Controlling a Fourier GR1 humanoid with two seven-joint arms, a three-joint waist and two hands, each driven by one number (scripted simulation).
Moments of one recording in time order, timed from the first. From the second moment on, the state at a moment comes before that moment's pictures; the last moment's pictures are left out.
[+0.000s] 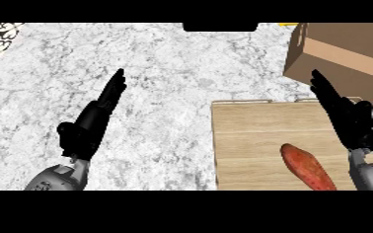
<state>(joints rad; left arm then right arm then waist) -0.16 0.34 -0.36 -1.67 0.14 0.25 0.18 -0.13 -0.51 0.13 -1.45 -0.17 -0.06 0.11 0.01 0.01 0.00</state>
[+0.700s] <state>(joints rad) -0.17 0.37 -0.34 -1.63 0.13 0.16 0.13 0.05 -0.75 0.19 -1.78 0.17 0.03 -0.23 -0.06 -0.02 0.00</state>
